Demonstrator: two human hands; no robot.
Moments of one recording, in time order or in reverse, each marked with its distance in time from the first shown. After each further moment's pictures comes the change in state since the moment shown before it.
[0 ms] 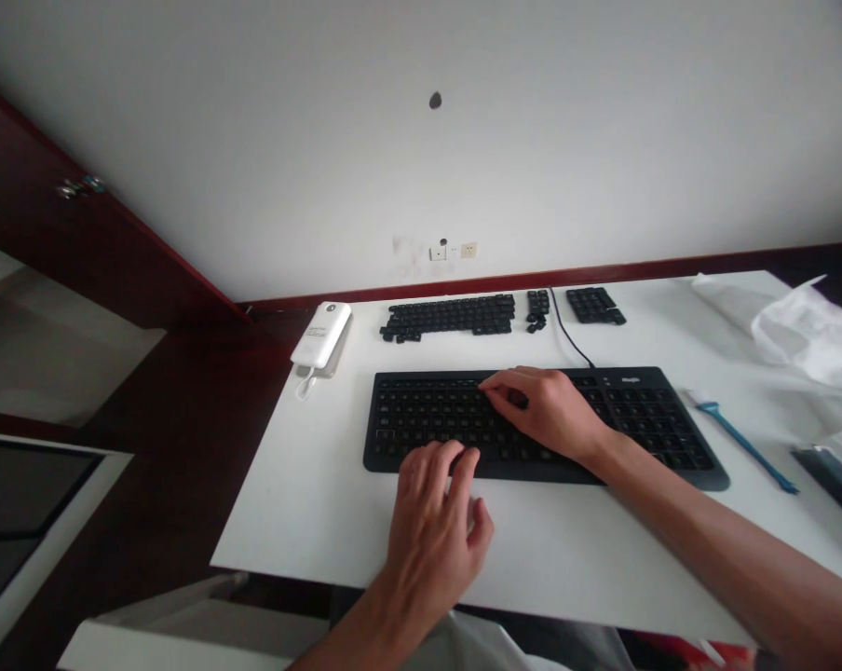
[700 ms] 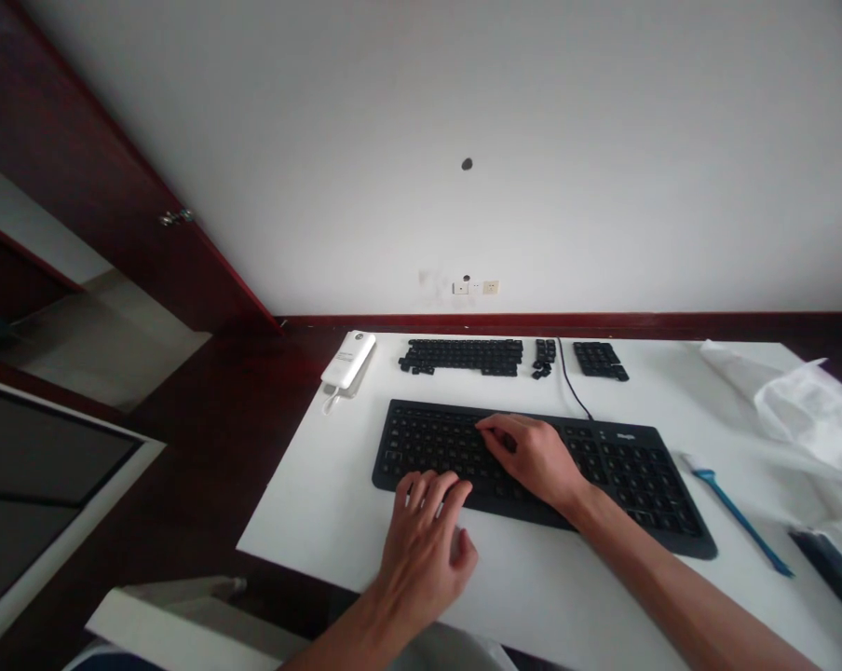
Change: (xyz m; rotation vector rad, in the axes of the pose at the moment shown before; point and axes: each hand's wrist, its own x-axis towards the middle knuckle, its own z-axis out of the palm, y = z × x) left_hand -0.002 0.003 -0.007 -0.005 -0.031 -0.074; right_hand -0.001 -0.004 0.009 0.034 -0.030 0.056
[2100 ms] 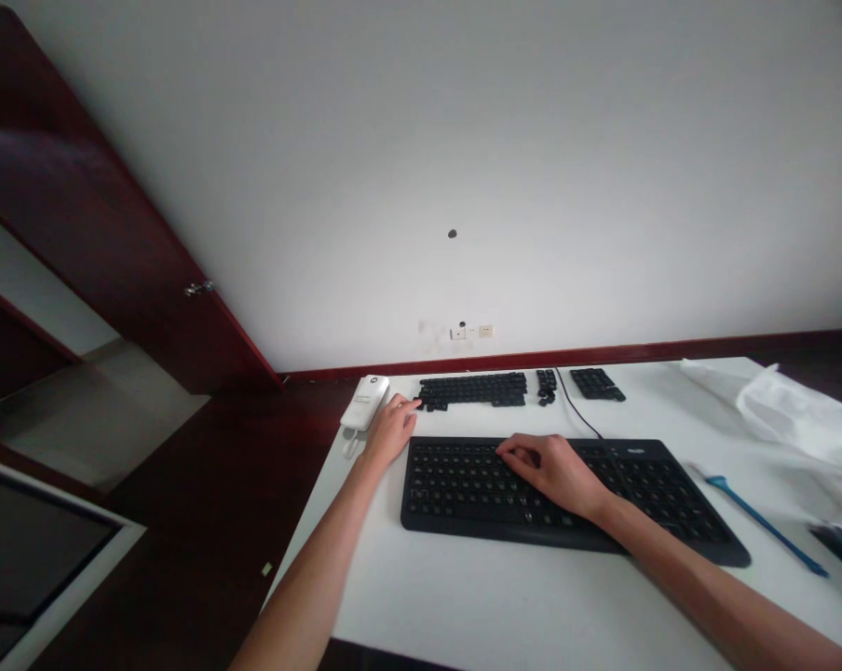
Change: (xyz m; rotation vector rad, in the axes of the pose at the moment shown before) left_hand 0.144 -0.194 -0.005 -0.041 0.006 -0.025; right_hand 0.005 0.000 -0.005 0.169 -0.013 0.050
